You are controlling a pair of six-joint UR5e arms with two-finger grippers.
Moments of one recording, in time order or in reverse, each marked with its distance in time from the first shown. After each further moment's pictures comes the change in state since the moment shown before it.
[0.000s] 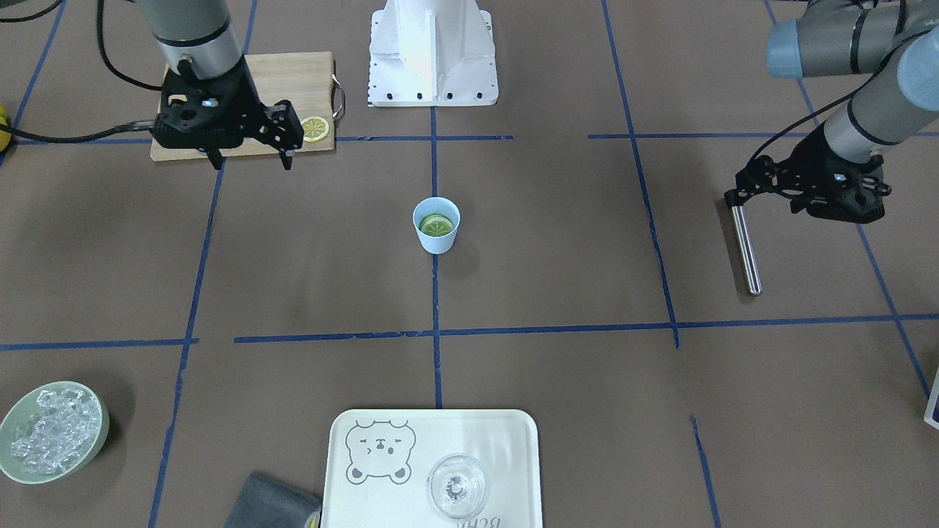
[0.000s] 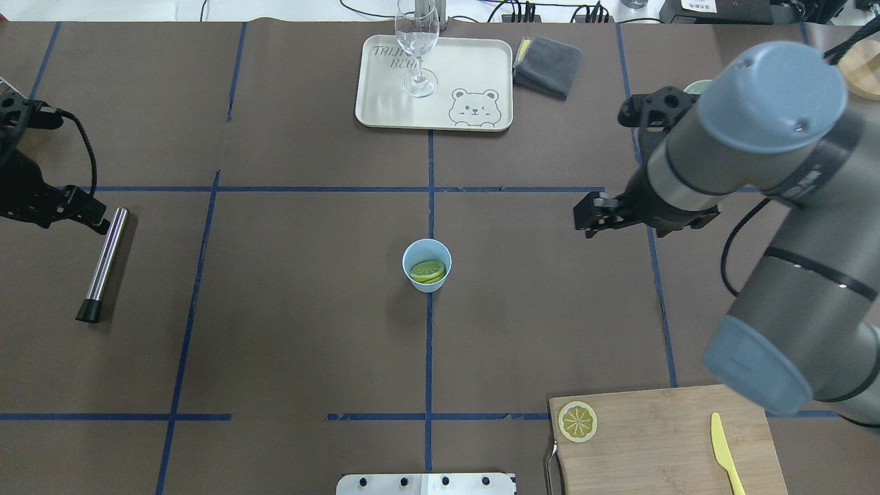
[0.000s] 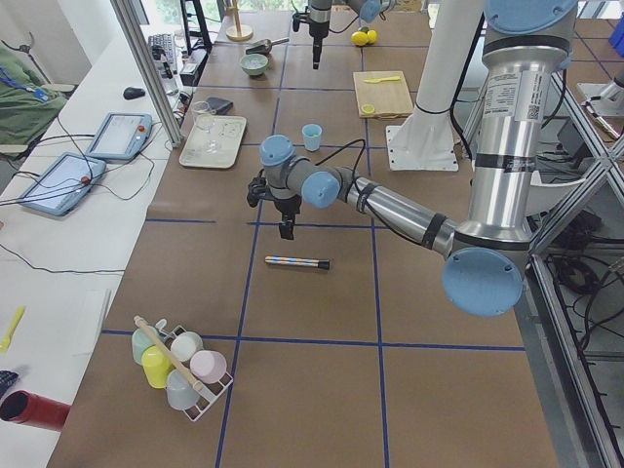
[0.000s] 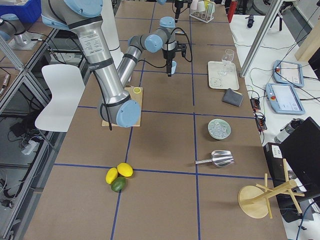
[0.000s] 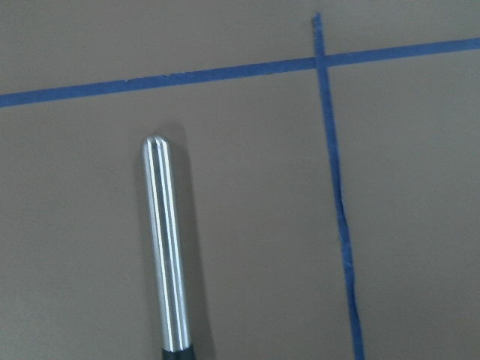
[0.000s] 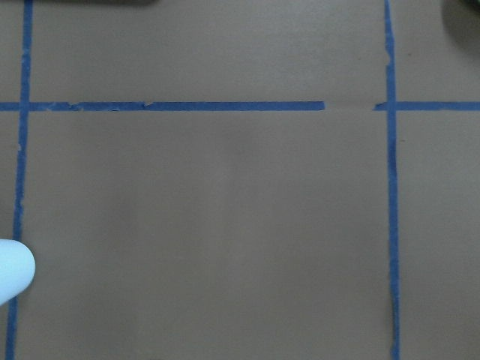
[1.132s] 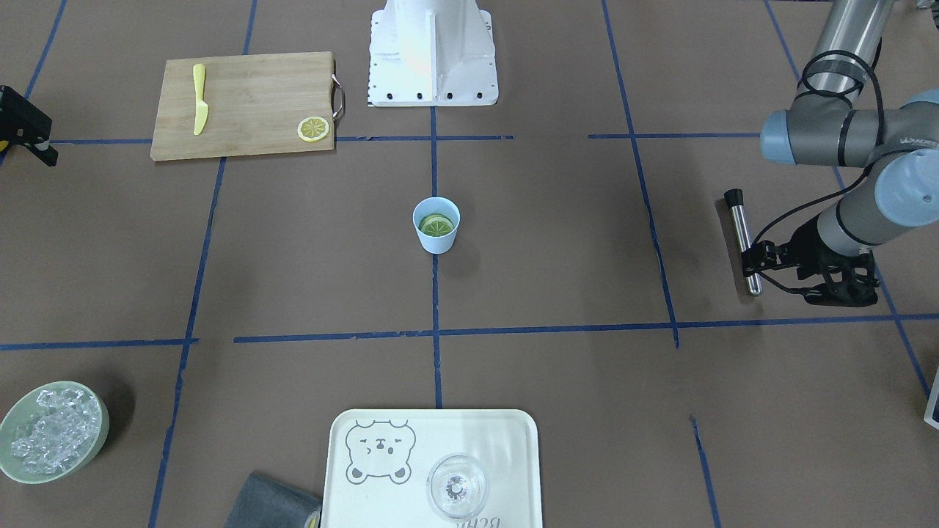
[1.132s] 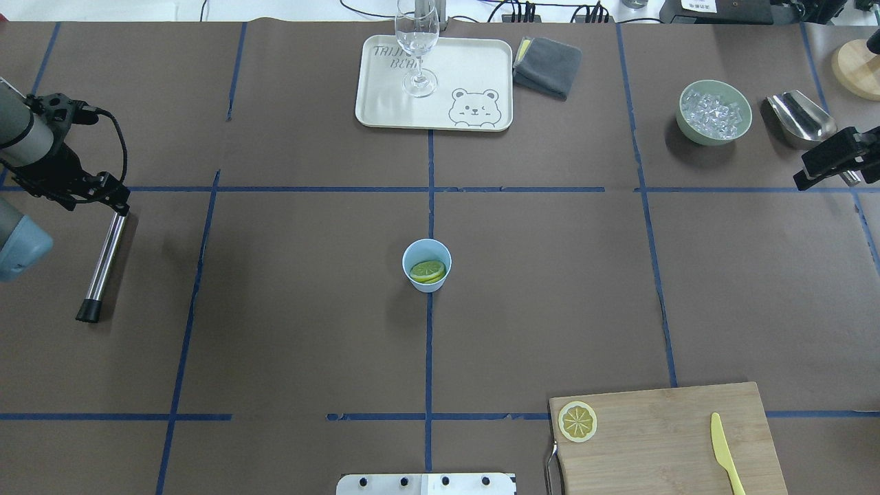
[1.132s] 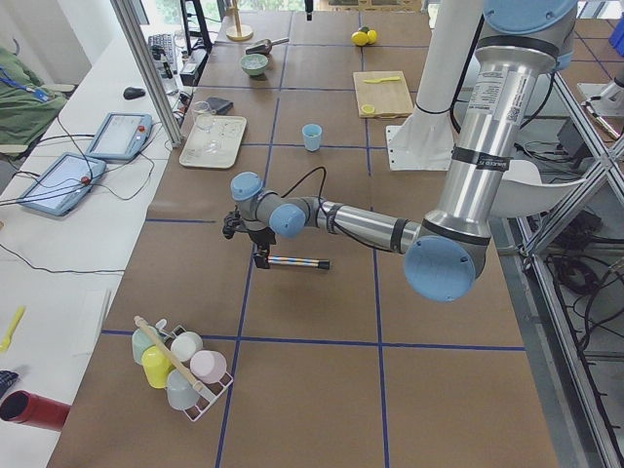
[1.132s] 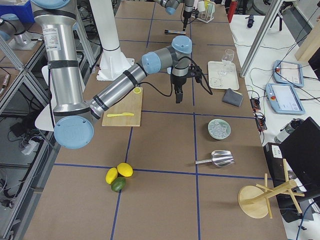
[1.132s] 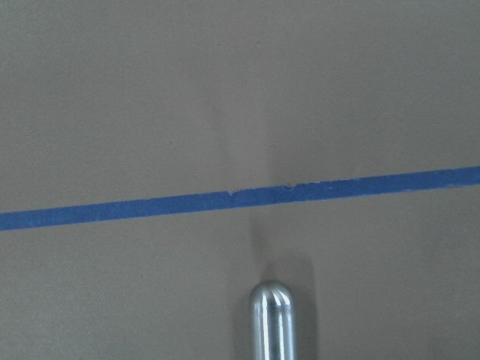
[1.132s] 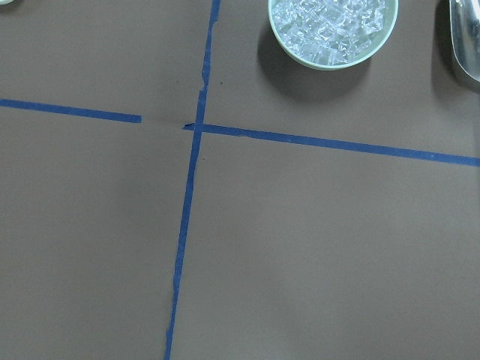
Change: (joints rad) left arm 0.008 -0.130 0.364 -0.166 0.038 0.011; right arm 0.459 -0.265 -0.017 0.009 0.322 -0.592
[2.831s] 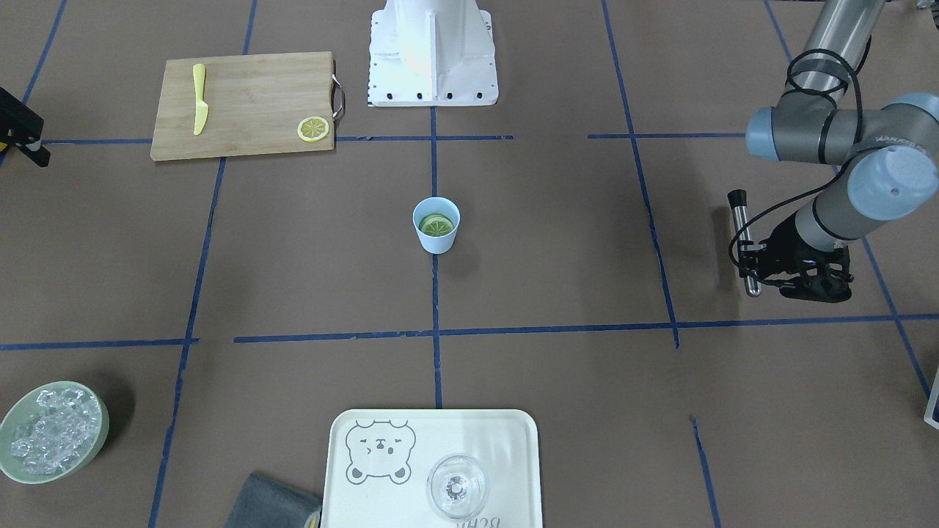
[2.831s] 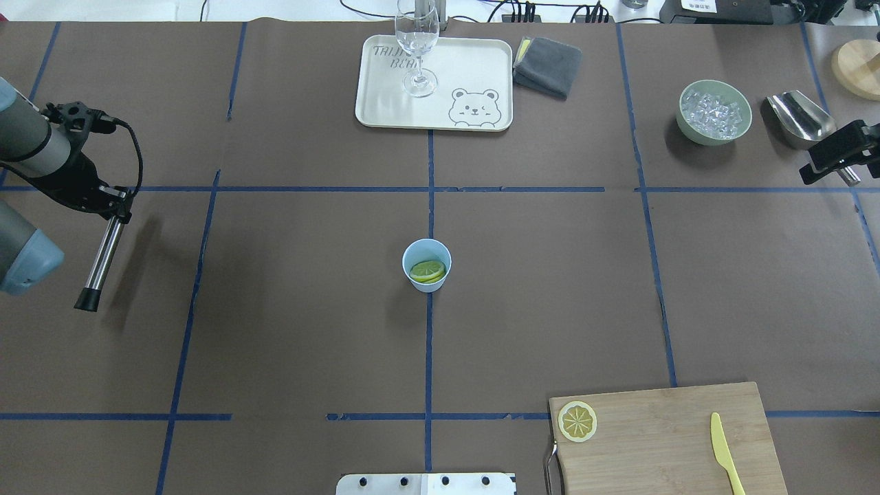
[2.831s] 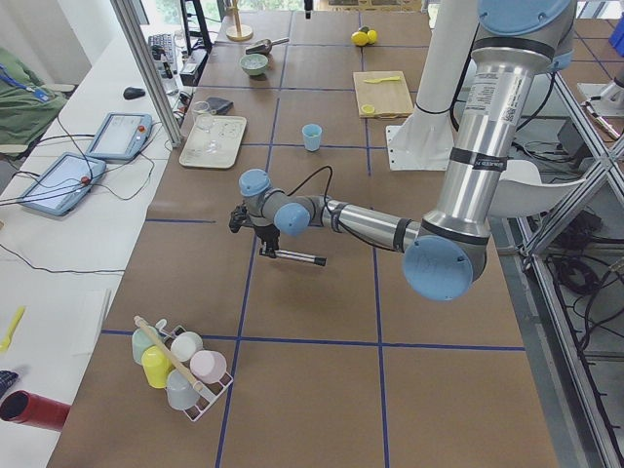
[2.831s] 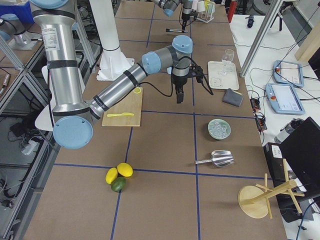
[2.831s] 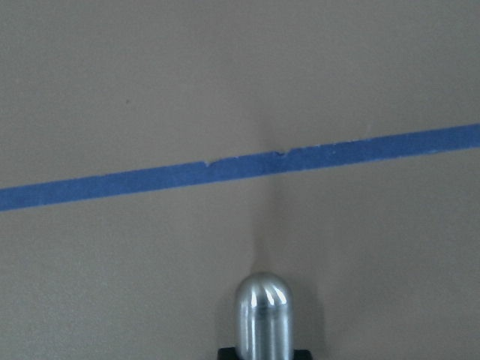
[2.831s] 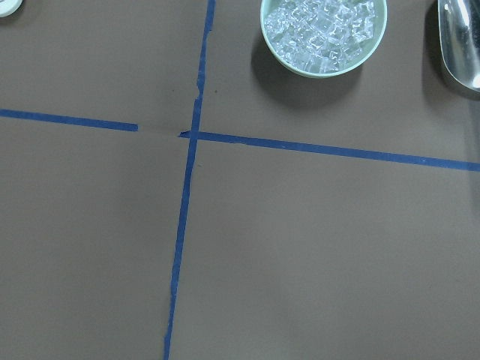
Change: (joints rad) left arm 0.037 0.010 -0.089 -0.021 0.051 -0.010; right arm 0.021 0.002 -0.002 0.000 0.004 -0.001
